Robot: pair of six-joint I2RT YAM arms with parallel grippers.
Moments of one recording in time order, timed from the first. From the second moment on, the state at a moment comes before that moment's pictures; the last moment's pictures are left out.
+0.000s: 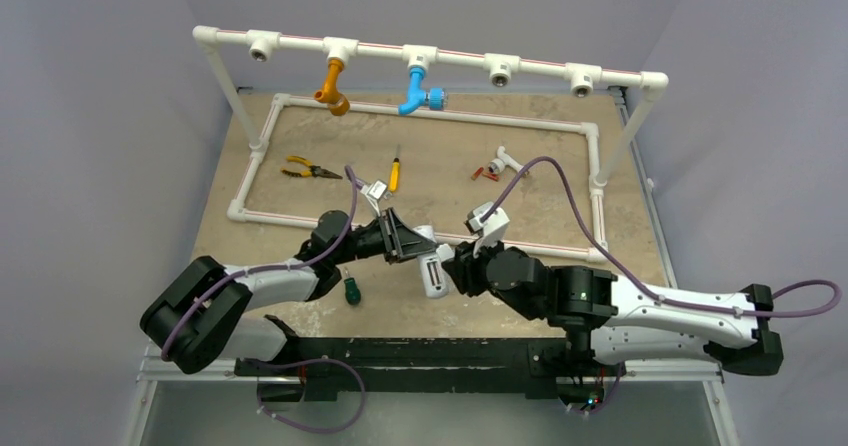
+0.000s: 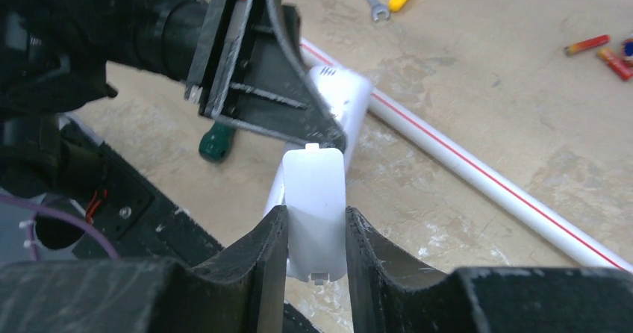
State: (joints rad) left arm -0.65 1.33 0.36 0.90 0.60 -1.27; right arm 1.37 0.91 0.85 -0.44 0.58 0.51
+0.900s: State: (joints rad) left arm -0.65 0.60 0.43 -0.02 0.38 -0.94; right arm 1.17 1.33 0.59 -0.27 0.42 0.73
